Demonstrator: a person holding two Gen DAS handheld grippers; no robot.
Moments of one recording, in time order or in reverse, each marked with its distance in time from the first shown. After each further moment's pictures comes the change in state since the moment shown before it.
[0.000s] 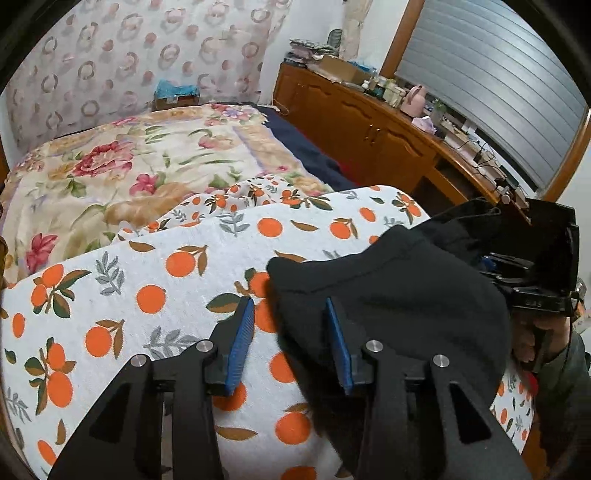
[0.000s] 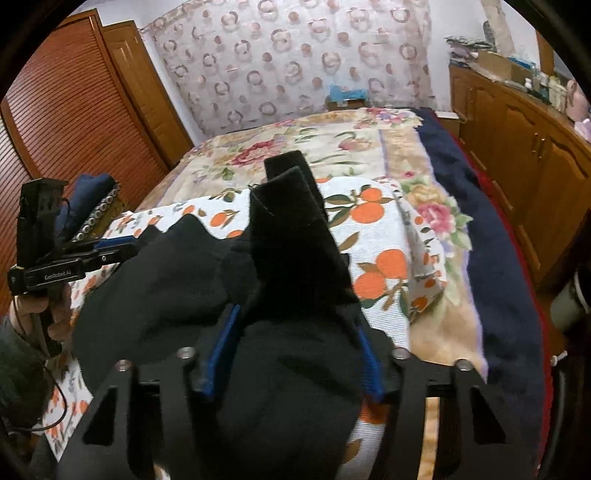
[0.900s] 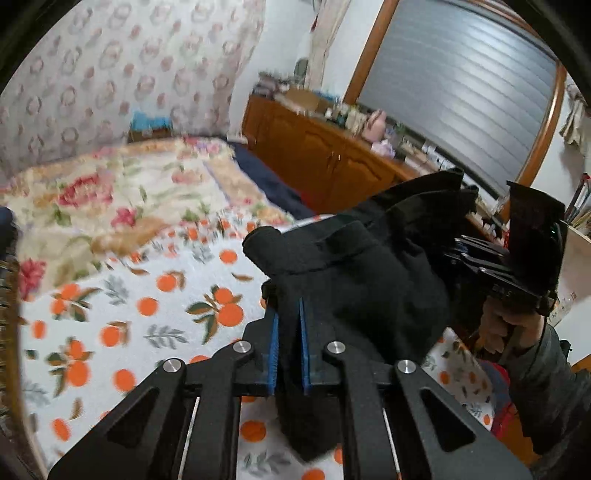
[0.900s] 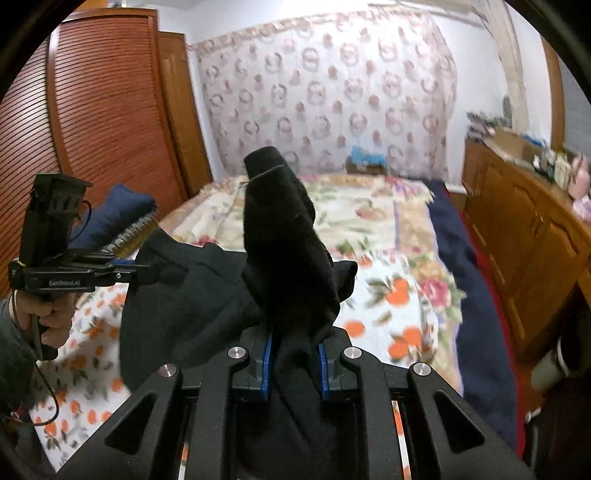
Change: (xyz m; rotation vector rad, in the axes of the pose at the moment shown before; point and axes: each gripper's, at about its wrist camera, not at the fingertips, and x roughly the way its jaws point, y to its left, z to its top) left arm -0.090 -0.022 -0.010 0.053 -0.152 -0.111; right arm -0.043 0.055 -0.003 -0.195 -0.225 -0.035
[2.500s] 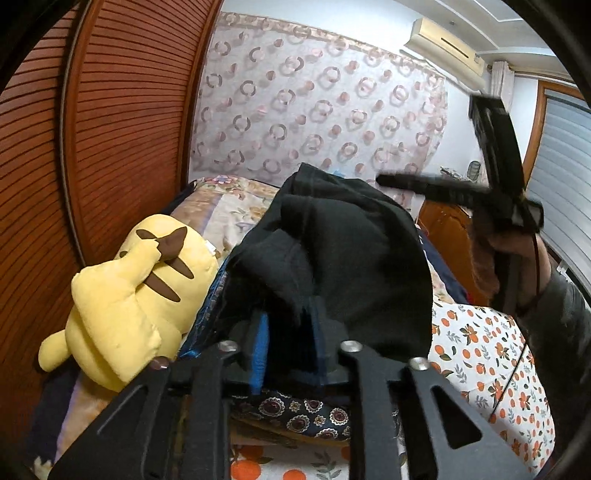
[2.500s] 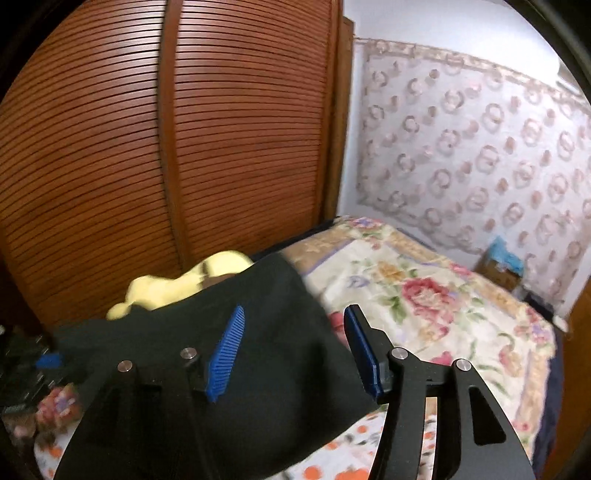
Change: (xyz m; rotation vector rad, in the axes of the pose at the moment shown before) left arm -0.238 0.194 -0.114 -0.348 -0.298 0.582; right arm 0.311 0.283 0.203 -0.418 -0.014 0.359
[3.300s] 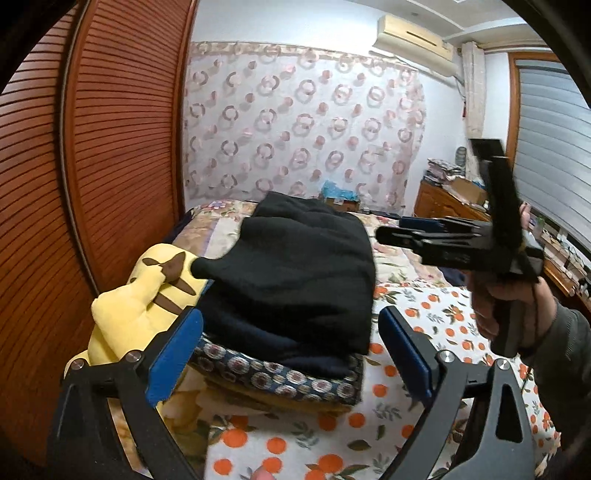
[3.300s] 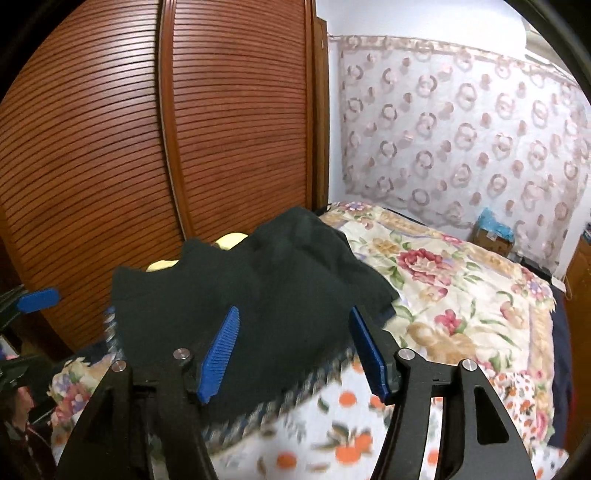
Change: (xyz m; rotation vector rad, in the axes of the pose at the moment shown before) left arm -0.054 -0.044 -0.016 0.147 -0.054 0.027; right arm -0.085 0.052 -0.078 0.102 -0.034 -0.058
